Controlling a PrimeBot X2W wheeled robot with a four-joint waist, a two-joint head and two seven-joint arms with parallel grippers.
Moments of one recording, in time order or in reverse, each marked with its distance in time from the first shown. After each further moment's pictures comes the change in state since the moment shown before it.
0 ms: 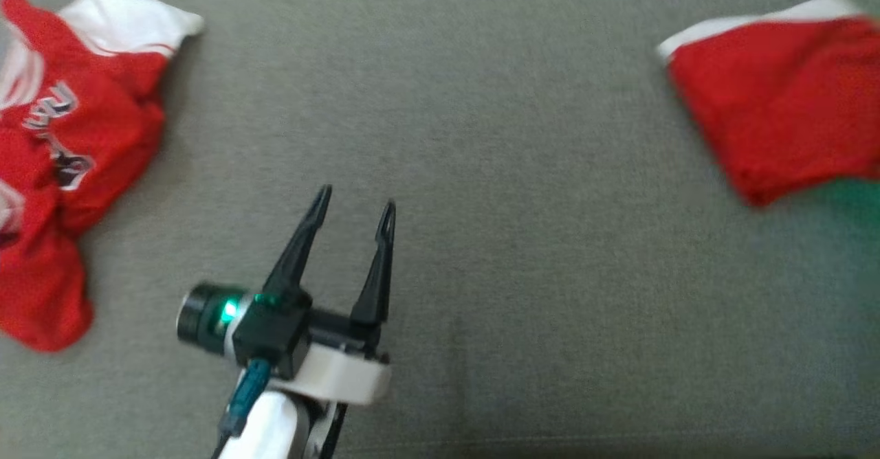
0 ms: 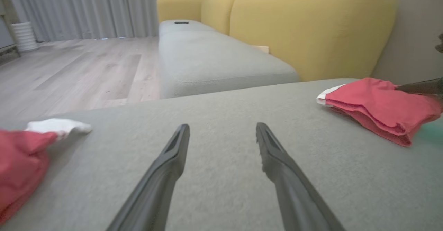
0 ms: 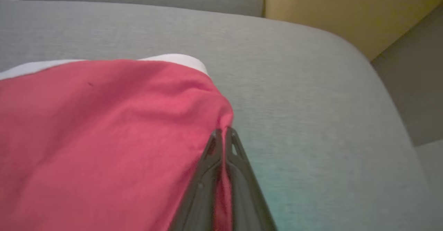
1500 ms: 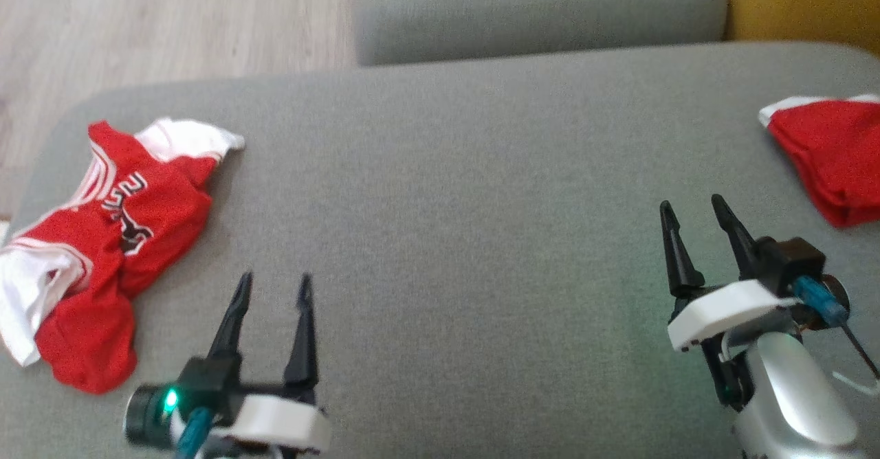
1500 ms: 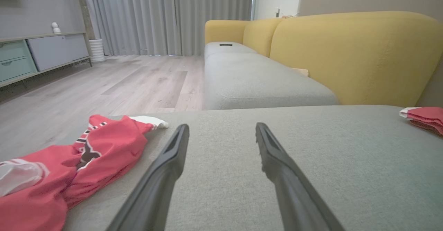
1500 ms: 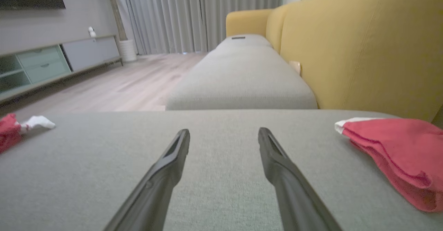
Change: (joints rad) left arm 0.127 0.010 0.131 0.084 -0.057 0.060 -0.002; right arm 0.480 0.489 -0.376 -0.266 -0.464 0.000 -0.402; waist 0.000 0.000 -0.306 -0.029
